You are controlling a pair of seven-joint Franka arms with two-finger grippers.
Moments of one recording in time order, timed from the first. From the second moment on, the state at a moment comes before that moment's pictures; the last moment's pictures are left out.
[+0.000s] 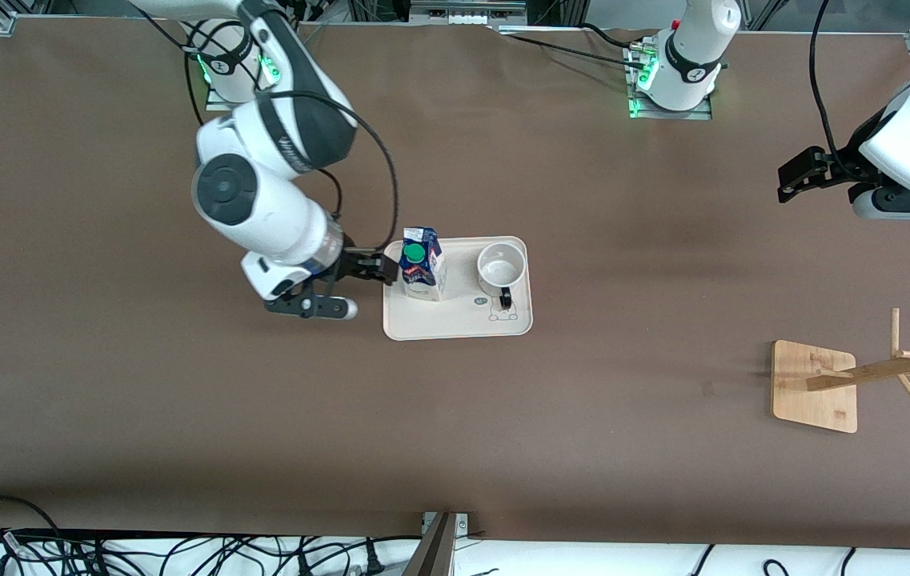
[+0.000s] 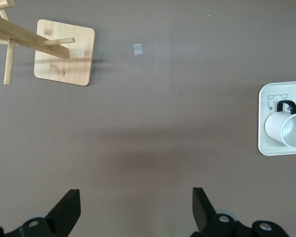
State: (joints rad) left arm -0.02 -0.01 -0.05 -1.63 0.01 1.56 -0.07; right arm 0.61 0.51 -0.11 -1.44 0.28 1.99 0.59
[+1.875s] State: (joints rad) left arm -0.02 -0.01 -0.06 -1.63 0.01 1.55 -0.07; right arm 0.71 0.59 -0.09 -1.44 0.28 1.94 0.56
